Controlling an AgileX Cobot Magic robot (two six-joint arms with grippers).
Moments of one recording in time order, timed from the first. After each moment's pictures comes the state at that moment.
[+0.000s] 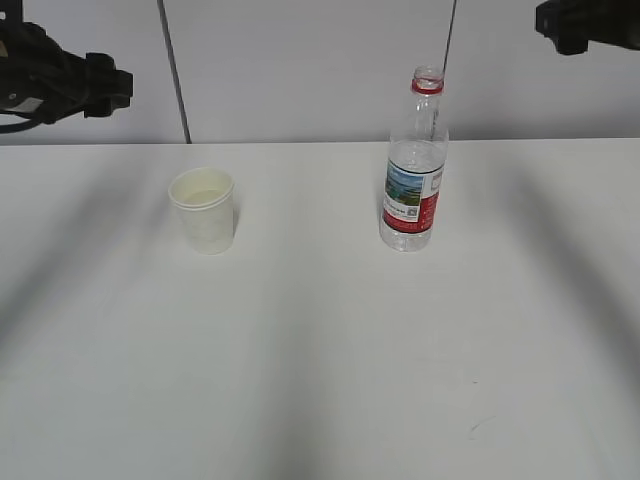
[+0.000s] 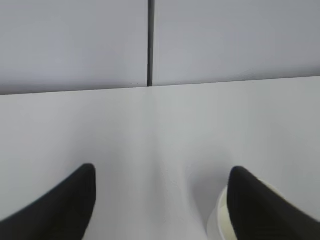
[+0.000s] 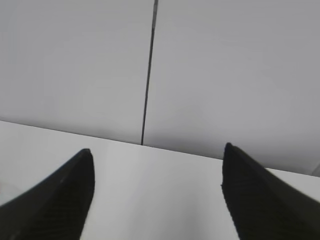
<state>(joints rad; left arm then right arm) -0.18 1.63 -1.15 0.24 0.17 -0.34 0.06 1.54 -1.16 -0.71 0.03 0.55</state>
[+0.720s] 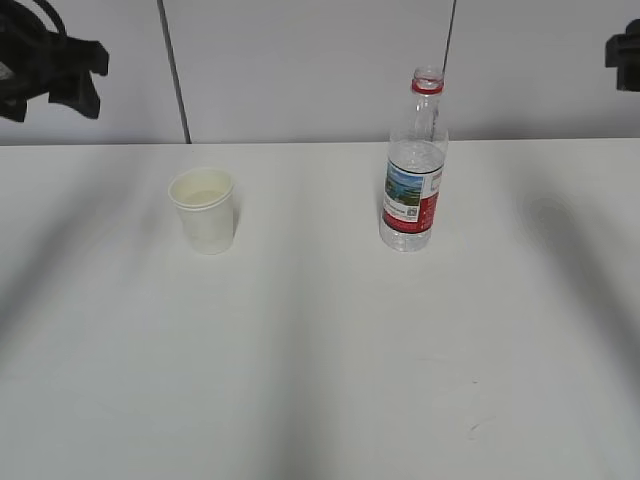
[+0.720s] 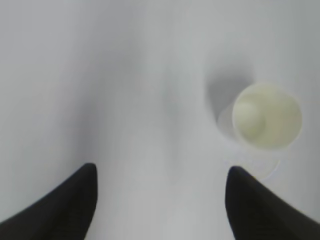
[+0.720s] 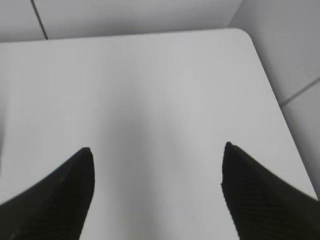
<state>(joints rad) -0.18 1.63 -1.40 0.14 0.78 -0.32 0.06 1.50 -1.22 -0.58 0.61 0.56</state>
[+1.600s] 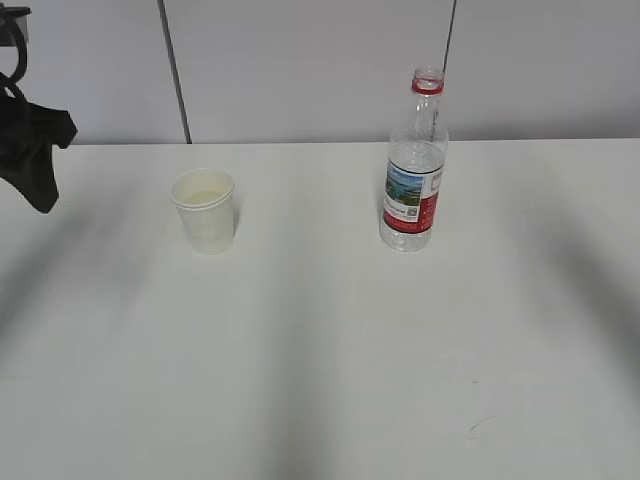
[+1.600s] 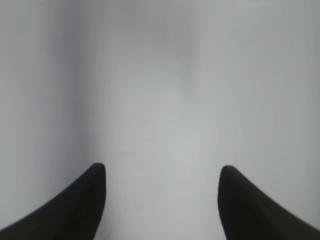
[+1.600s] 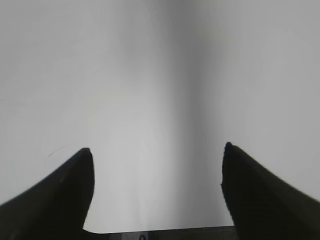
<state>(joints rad) -0.18 1.60 -1.40 0.06 1.23 -0.18 0.06 1.38 -1.22 -0.08 1.22 0.12</state>
